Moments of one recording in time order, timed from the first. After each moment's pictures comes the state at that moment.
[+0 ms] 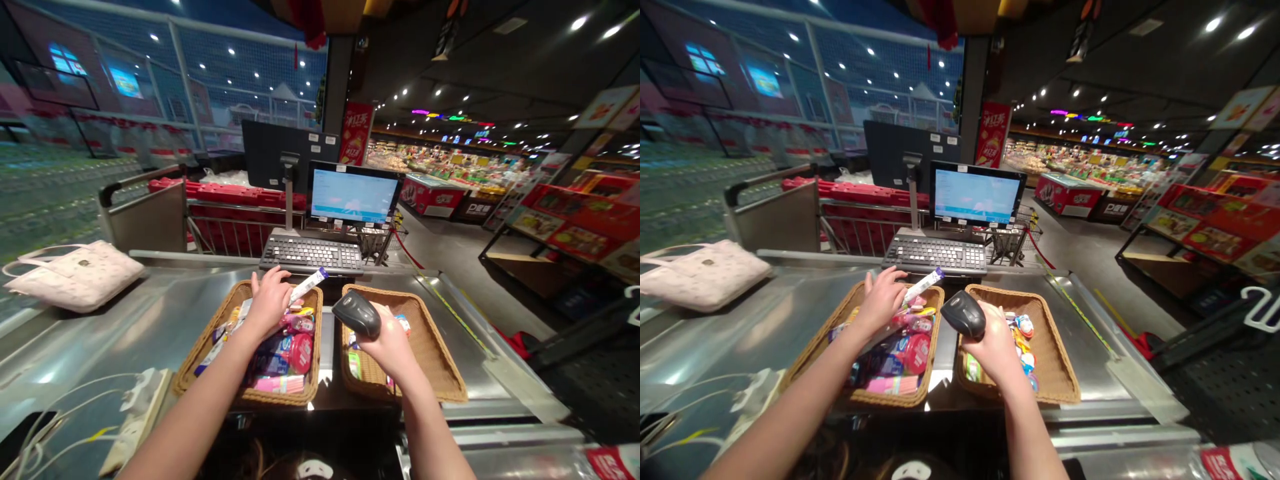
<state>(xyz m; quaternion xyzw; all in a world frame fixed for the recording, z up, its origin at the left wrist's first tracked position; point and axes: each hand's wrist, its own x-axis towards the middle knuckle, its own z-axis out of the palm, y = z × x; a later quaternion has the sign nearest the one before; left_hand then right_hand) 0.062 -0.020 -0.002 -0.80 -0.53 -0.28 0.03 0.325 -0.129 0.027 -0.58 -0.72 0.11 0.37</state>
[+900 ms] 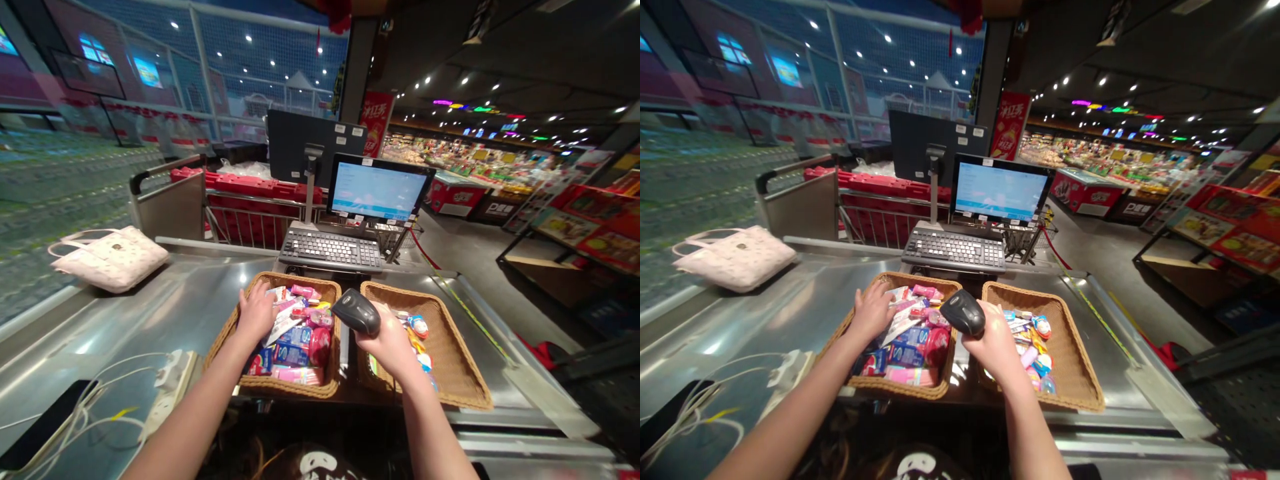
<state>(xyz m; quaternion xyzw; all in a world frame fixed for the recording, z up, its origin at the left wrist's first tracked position) -0.017 -0.025 -0.075 -0.75 -0.64 -0.16 0.05 0.280 -0.118 0.022 -0.54 -0.75 0.14 0.36</state>
